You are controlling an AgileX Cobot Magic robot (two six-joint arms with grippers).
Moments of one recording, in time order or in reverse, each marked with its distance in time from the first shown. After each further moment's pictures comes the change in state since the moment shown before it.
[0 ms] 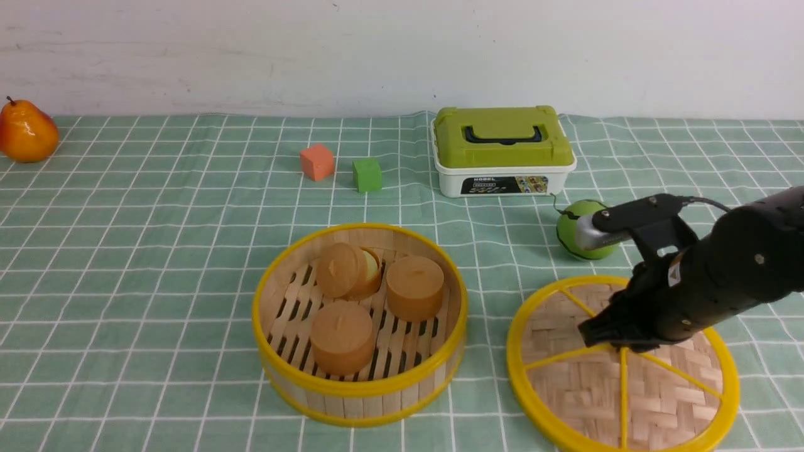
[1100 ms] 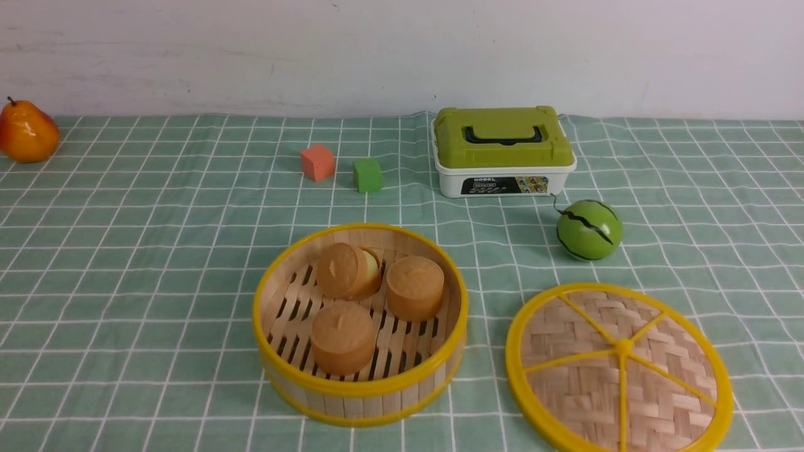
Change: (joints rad) right arm 0.000 -1.251 0.244 0.097 0.324 -0.023; left arm 0.000 0.000 0.000 0.000 0.000 0.000
